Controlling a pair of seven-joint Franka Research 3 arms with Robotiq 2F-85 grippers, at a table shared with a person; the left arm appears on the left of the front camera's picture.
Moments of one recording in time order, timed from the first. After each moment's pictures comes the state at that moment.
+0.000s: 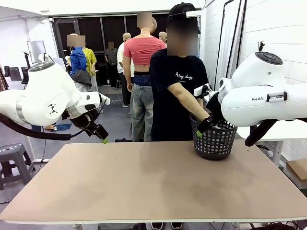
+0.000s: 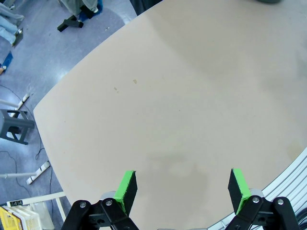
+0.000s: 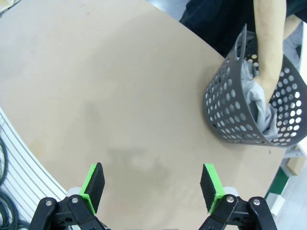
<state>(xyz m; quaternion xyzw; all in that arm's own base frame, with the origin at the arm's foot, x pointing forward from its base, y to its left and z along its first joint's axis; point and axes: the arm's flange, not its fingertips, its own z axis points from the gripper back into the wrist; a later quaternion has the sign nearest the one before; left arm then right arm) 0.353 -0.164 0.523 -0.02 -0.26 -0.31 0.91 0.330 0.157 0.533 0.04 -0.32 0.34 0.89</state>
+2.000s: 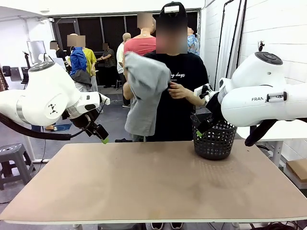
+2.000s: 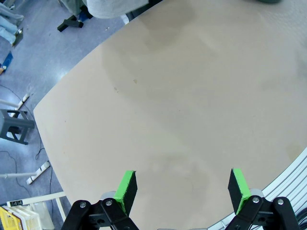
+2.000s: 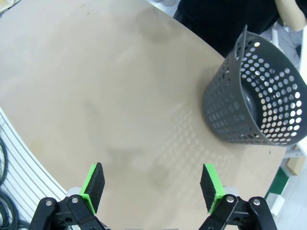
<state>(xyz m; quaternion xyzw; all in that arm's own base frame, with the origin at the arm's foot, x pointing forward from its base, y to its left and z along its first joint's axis) 0.353 -0.164 0.523 -0.02 -0.26 -0.31 0.91 0.330 0.157 0.533 0.04 -0.32 0.34 0.89</state>
